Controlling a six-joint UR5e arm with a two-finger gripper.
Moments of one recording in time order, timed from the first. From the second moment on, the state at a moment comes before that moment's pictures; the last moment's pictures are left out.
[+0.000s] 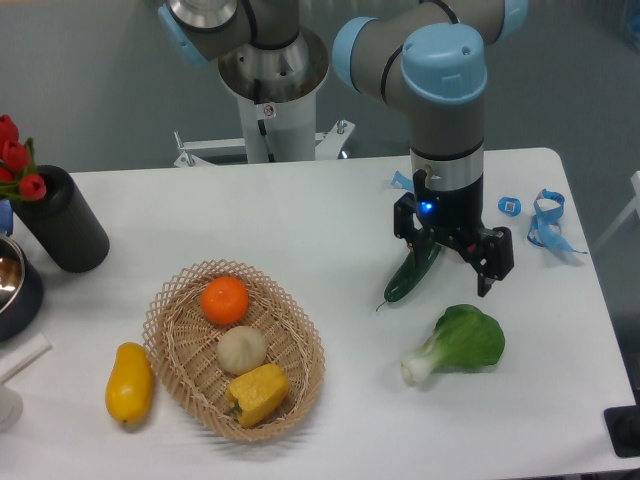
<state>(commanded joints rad) 2.60 -1.82 -1.57 -0.92 1.53 1.30</state>
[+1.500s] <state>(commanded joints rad) 2.47 -1.93 -1.58 -0.85 1.47 1.14</state>
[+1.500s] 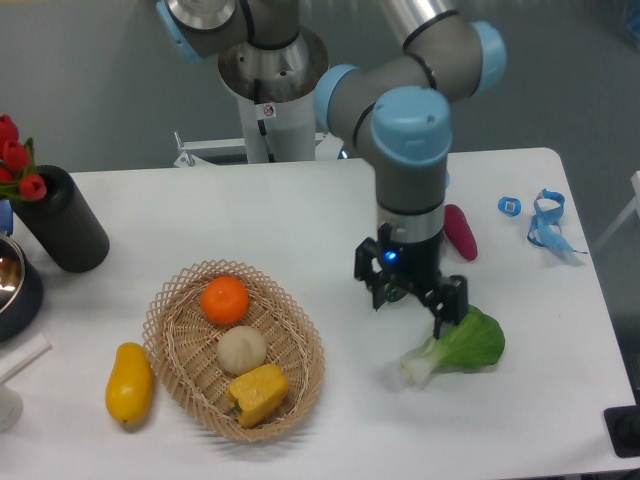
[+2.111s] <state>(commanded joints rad) 2.34 -2.02 -1.56 -0.85 1.43 0.97</state>
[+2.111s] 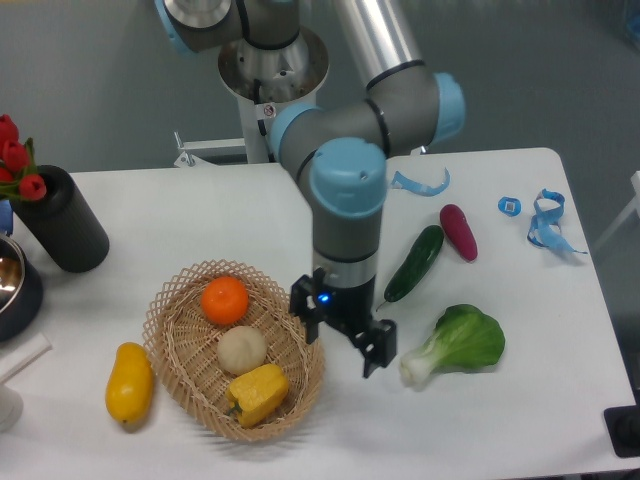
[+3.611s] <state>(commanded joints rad) 2.24 -2.15 -1.55 -0.85 1.44 0.90</state>
